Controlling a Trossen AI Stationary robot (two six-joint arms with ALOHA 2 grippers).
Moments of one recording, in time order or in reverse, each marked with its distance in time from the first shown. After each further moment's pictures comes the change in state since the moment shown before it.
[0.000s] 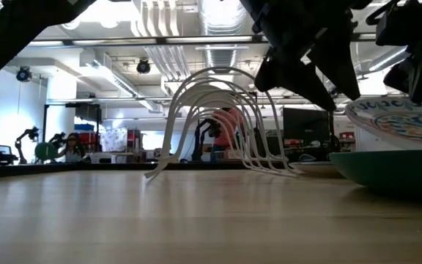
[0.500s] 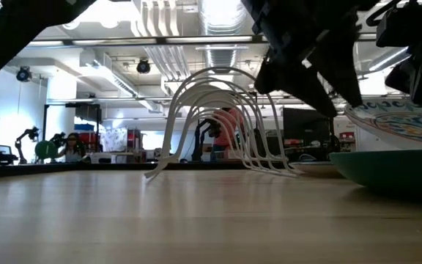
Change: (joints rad) left arm -0.016 0.017 0.003 -0.024 -0.002 -0.002; right arm 0.000 0.000 0.000 -0.011 0.000 0.015
